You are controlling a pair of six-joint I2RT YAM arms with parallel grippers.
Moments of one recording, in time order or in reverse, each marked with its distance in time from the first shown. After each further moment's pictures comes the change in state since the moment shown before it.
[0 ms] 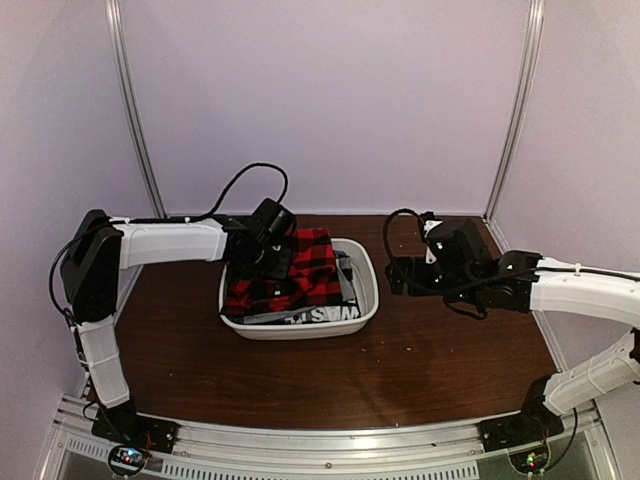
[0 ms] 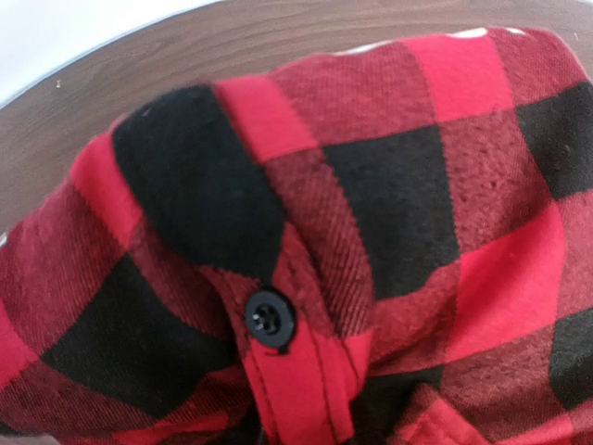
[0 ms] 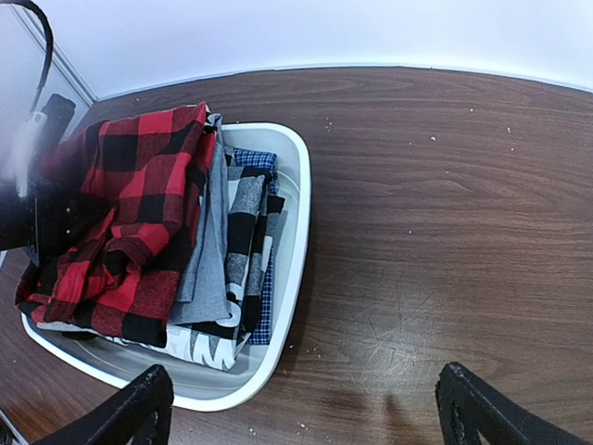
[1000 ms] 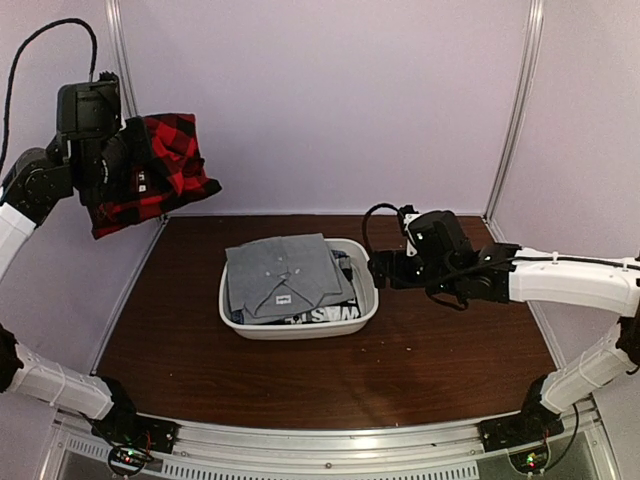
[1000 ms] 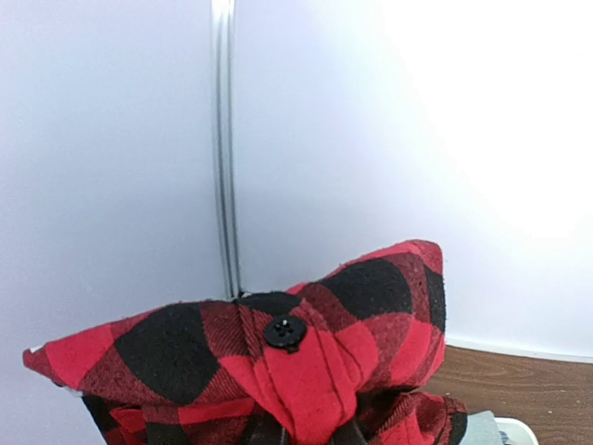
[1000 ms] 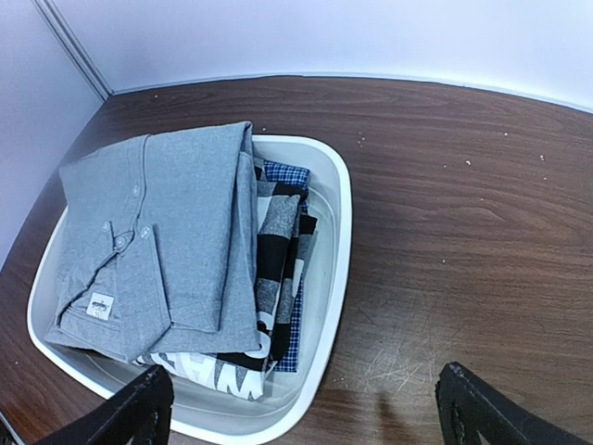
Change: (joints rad) left arm 0.014 -0.697 0.266 -0.242 -0.594 0.098; right arm 0.000 0.124 0.085 0.065 -0.030 -0.055
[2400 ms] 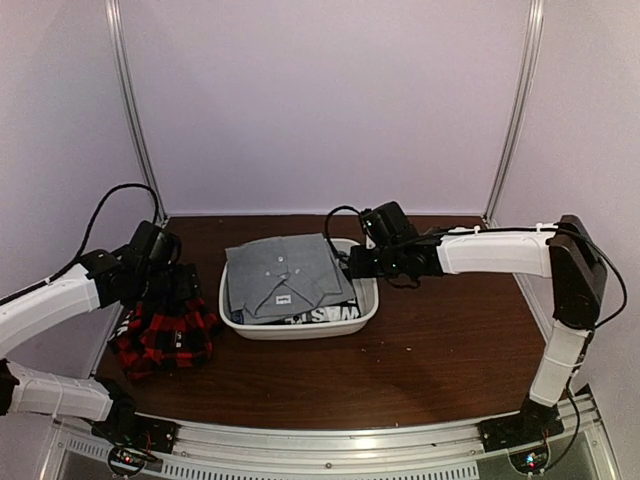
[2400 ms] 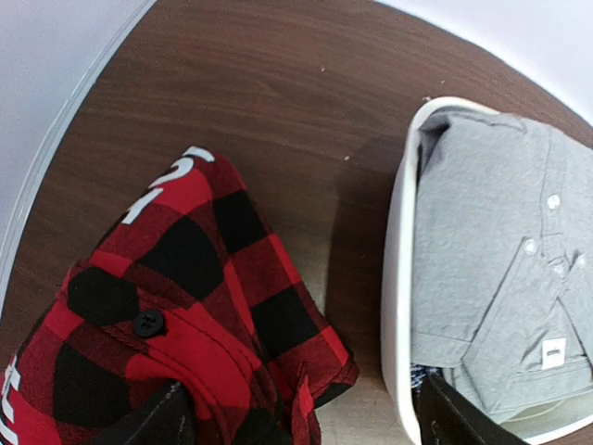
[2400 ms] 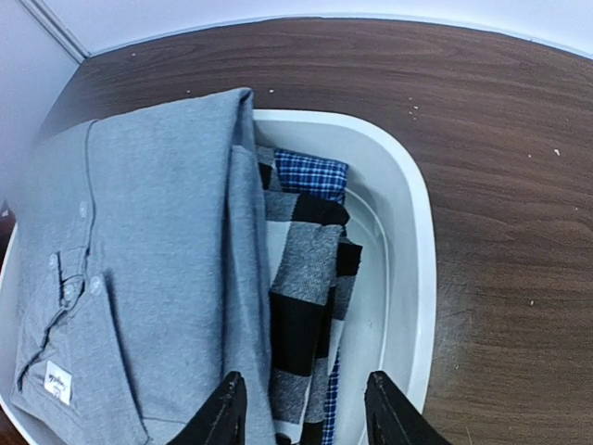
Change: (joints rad) left arm 0.206 -0.138 -0.893 0.082 0.596 -0.389; right arm -0.097 0.447 0.299 0.041 -0.175 -0.004
